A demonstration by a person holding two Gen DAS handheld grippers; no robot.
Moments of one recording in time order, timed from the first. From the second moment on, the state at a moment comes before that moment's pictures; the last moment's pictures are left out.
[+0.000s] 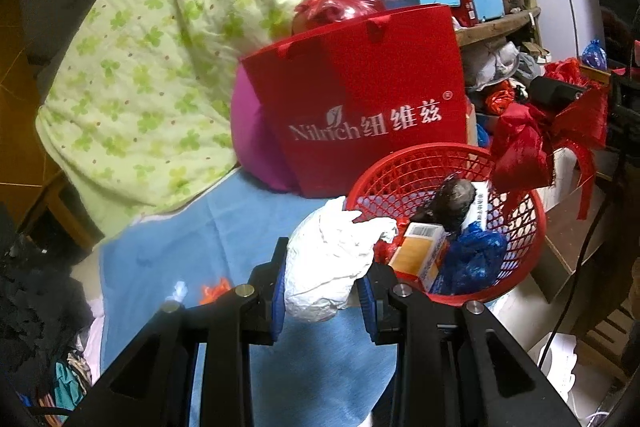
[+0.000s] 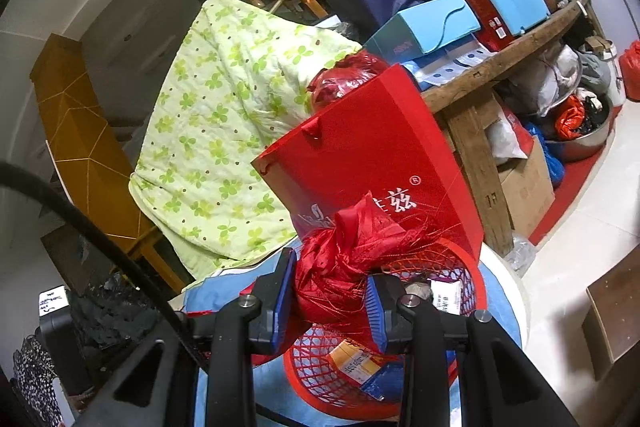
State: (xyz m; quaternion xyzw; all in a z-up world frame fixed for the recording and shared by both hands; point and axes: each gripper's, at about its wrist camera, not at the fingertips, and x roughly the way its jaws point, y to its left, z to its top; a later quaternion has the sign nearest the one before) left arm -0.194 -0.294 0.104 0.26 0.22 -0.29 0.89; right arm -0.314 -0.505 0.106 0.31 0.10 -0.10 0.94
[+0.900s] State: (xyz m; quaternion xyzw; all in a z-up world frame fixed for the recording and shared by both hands) left arm -0.169 -0.347 0.071 0.21 0.27 -0.40 0.85; right arm -0.282 -0.566 0.059 0.41 0.11 -0.11 0.90
